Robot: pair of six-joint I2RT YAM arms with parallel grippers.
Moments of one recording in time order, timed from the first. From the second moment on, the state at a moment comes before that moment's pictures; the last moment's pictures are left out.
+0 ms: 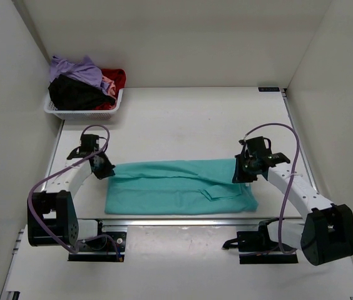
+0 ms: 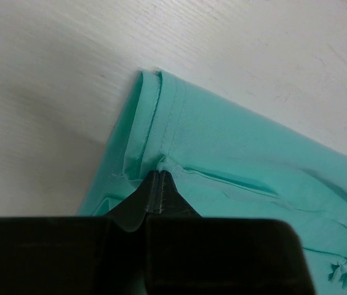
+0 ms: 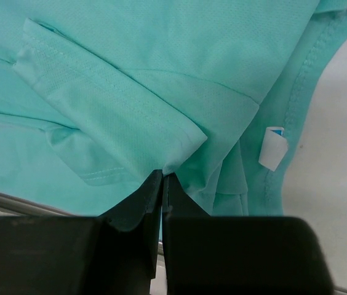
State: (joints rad) left arm 0.03 1.30 0.72 -0.52 0.05 -0.56; right arm 0.25 1.17 0.74 -0.67 -0.20 0.27
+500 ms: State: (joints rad) left arm 0.04 1.30 0.72 -0.53 0.03 -0.56; right arm 0.23 1.14 0.72 -0.69 -0.19 0.27
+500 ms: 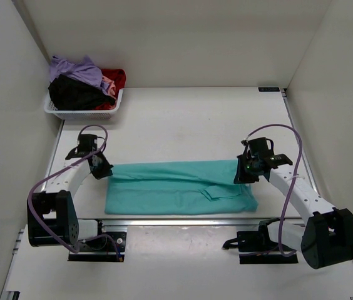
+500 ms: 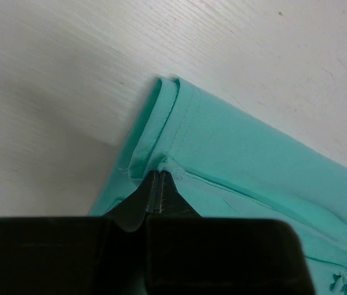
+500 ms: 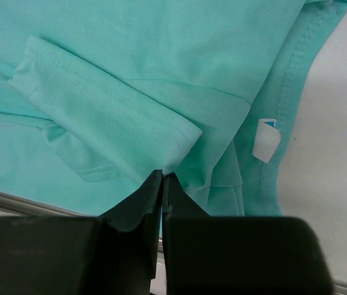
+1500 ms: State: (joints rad) left arm -0.03 1.35 0.84 -0.52 -0.01 -0.59; right arm 0.33 1.18 0.79 -0.78 -0.12 0.41
